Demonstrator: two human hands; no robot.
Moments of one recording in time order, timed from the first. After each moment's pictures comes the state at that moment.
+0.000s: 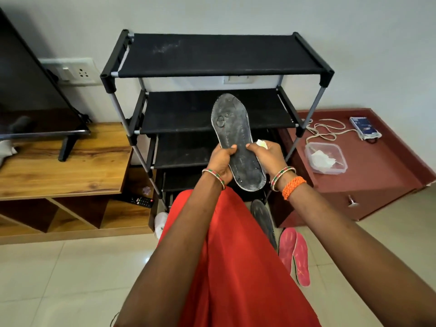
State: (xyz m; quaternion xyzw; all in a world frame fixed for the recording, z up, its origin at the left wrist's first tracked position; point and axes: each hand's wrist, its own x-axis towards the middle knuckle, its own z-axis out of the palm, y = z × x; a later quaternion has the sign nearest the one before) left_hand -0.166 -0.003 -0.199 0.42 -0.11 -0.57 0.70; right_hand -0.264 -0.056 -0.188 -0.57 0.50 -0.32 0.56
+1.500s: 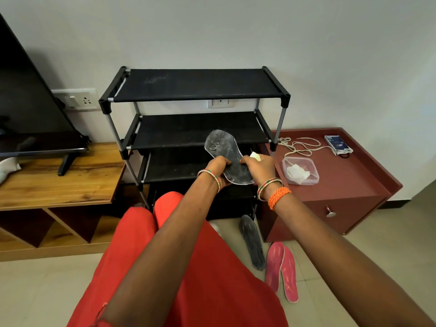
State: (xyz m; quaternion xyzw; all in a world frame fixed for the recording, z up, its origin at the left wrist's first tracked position) left_hand -0.231 0.008 -0.155 0.56 -0.12 -0.58 0.58; right_hand -0.327 -0.032 -0.154 -0.56 0.54 -0.38 0.51
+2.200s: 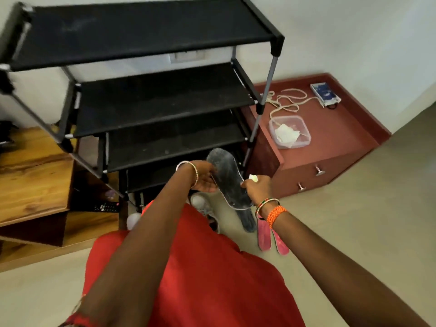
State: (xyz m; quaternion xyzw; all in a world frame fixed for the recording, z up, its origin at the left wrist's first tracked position) left_hand -0.188 -0.042 -0.250 0.68 -0.17 -0.68 0.22; right_hand -0.348 -0.046 -0.289 -0.49 0.70 -0.24 0.46
